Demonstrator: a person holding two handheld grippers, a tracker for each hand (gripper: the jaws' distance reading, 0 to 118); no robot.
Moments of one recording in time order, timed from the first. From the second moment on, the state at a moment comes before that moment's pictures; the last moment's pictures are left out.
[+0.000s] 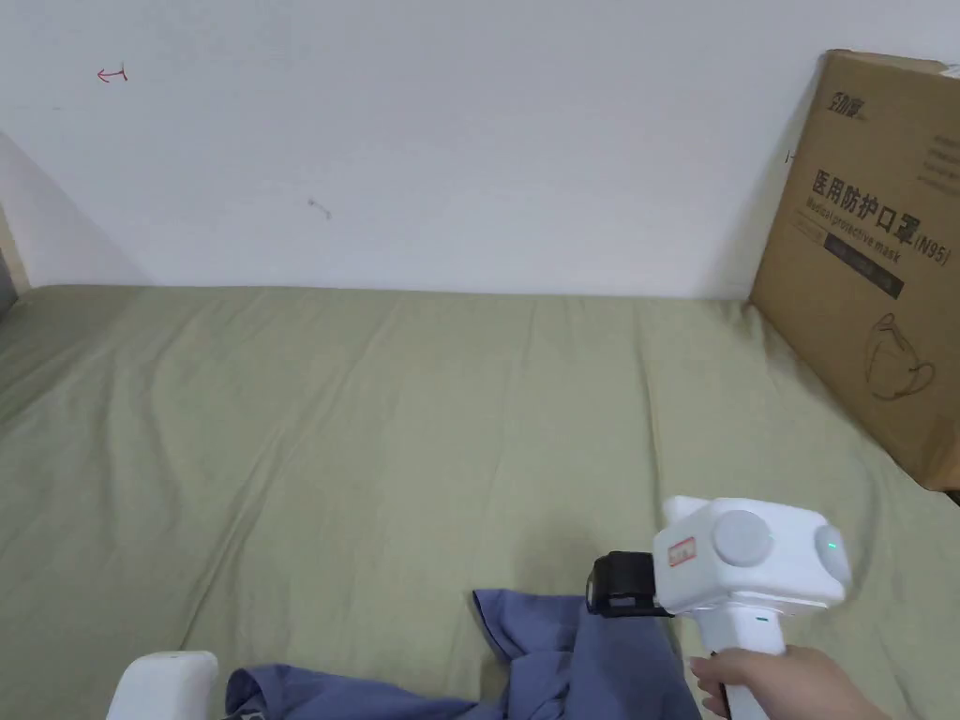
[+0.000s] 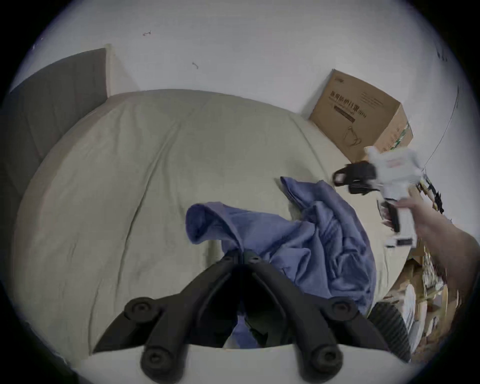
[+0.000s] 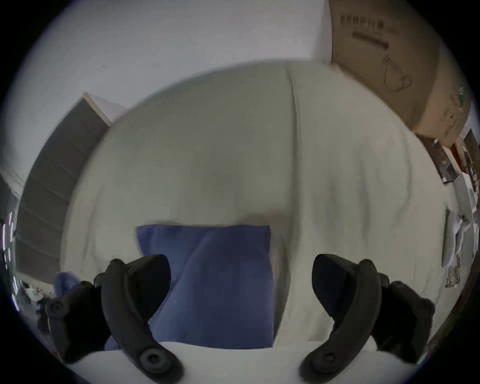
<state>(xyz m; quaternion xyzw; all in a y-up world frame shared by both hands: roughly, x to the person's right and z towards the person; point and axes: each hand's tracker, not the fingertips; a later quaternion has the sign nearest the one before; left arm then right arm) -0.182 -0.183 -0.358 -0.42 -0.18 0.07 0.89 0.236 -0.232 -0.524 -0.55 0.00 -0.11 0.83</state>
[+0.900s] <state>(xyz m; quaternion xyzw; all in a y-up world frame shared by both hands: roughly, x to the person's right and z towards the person) -0.289 0.039 -0.382 -0.23 -0.12 0.08 0.96 0.406 0.079 -0.305 -0.27 -0.05 -0.16 0.95</state>
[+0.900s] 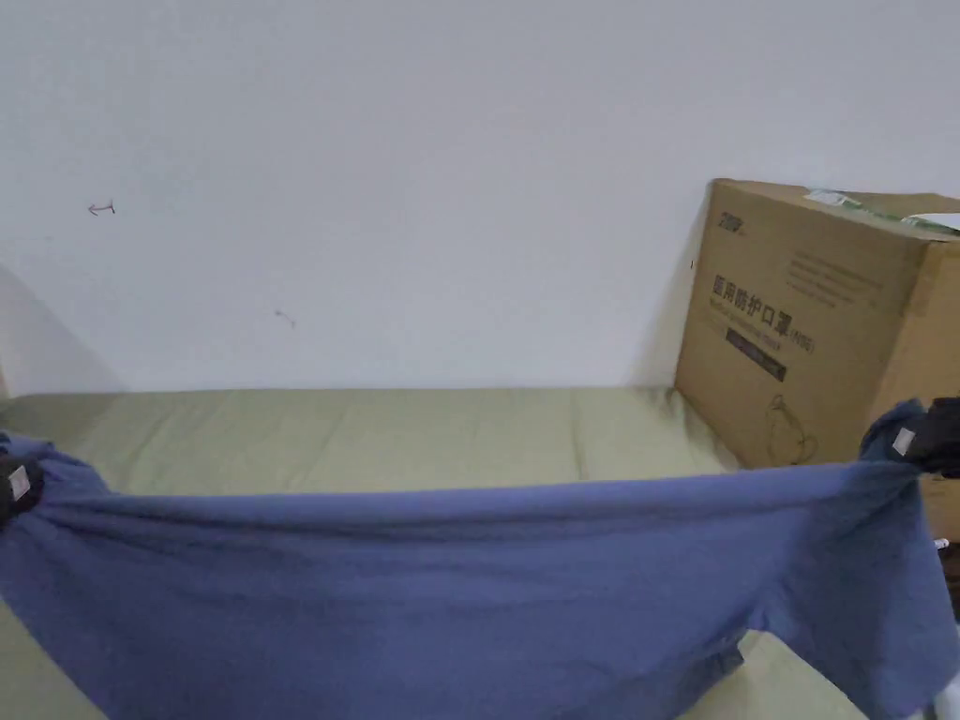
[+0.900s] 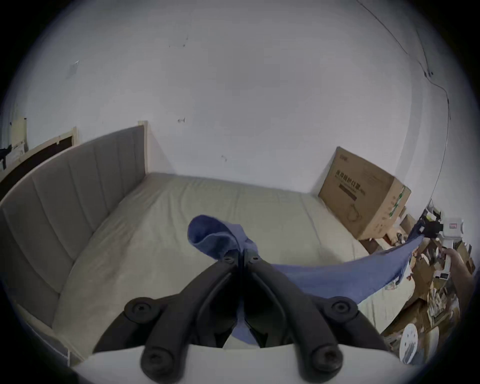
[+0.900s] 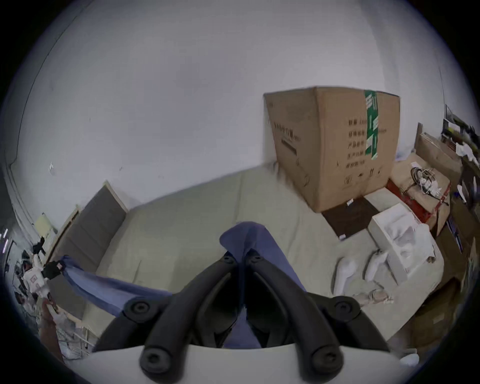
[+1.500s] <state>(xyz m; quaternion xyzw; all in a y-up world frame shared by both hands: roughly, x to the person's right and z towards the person) -0.232 0.093 -0.529 -0.14 -0.13 0.16 0.97 0.432 0.161 -0.433 -0.12 -0.12 -0.16 0.97</state>
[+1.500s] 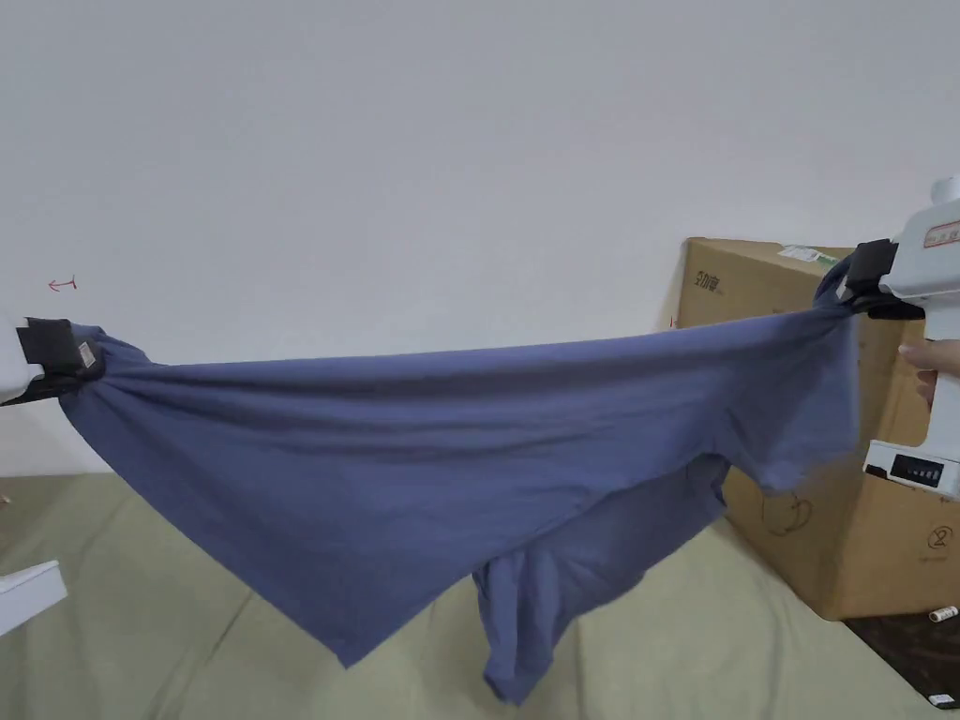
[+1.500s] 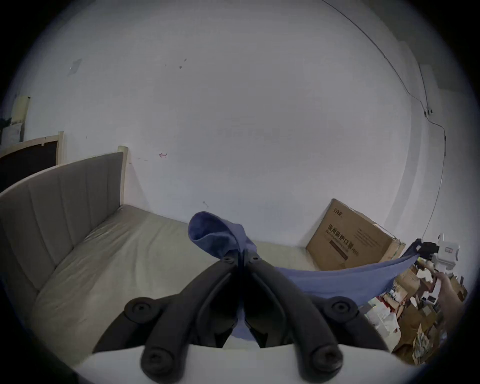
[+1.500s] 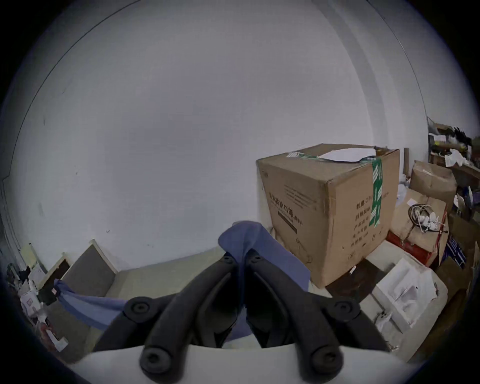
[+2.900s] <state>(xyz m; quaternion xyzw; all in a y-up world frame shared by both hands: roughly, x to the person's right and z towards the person) -0.358 -0.146 -0.242 -0.37 0.00 0.19 0.91 0.348 -0.150 -0.160 -0.36 -0.11 -0.12 0.92</state>
